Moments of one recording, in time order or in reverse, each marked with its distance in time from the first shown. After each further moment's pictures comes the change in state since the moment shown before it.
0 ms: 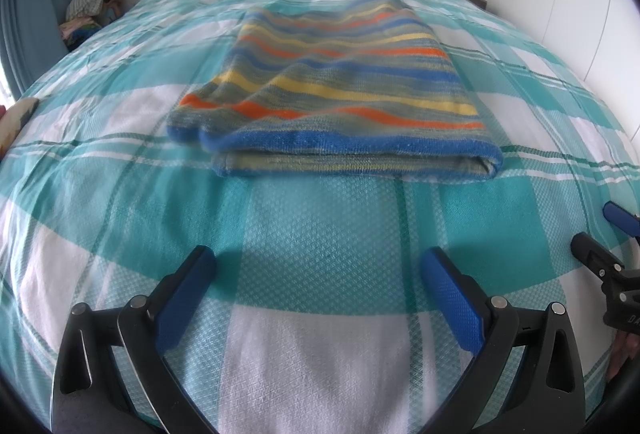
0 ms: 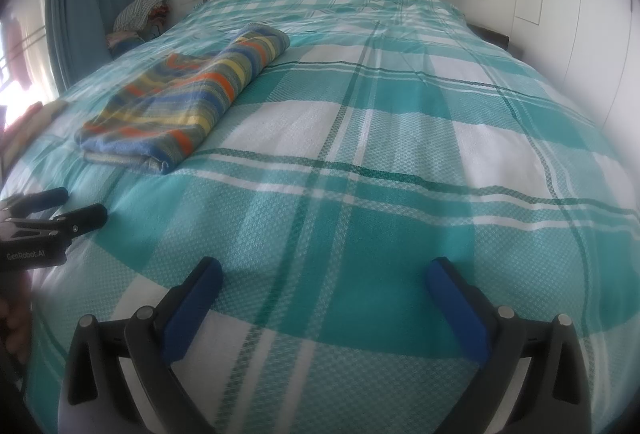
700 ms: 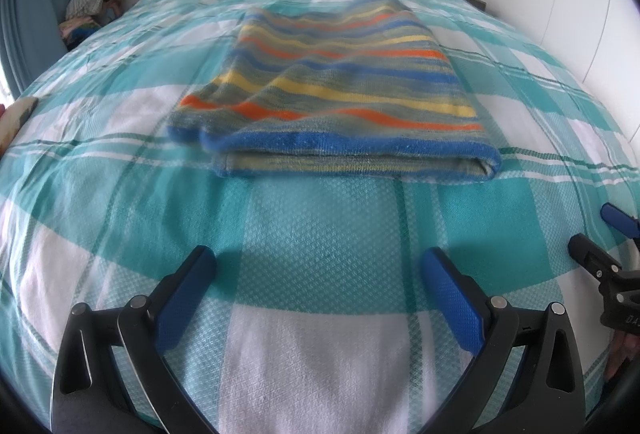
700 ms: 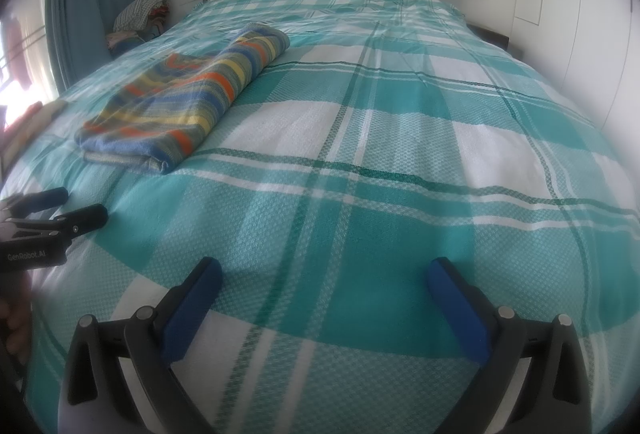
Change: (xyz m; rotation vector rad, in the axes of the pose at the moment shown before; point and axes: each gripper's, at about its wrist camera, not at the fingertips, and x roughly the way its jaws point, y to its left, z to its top) left arm -0.003 0.004 0.001 -0.009 -0.001 -0.020; right arm 0.000 0.000 0.000 0.000 -0.001 0.000
